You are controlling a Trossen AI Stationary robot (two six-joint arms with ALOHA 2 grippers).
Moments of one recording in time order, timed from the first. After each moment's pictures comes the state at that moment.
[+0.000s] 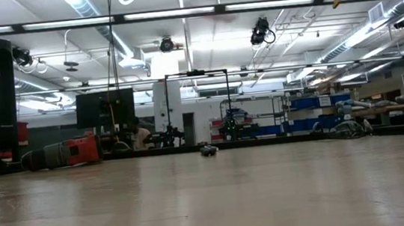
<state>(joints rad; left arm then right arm) -0.59 1.48 1.48 -0.43 -0.93 0.03 0.32 1.45 1.32 -0.01 0.42 -0.50</state>
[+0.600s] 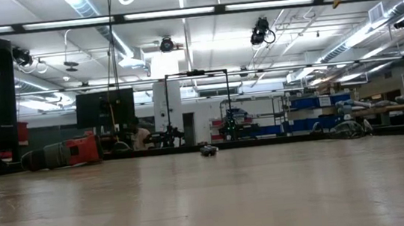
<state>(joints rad) -0.57 1.49 1.20 0.34 -0.76 0.39 0.54 1.32 1.32 -0.02 0.64 -0.60</state>
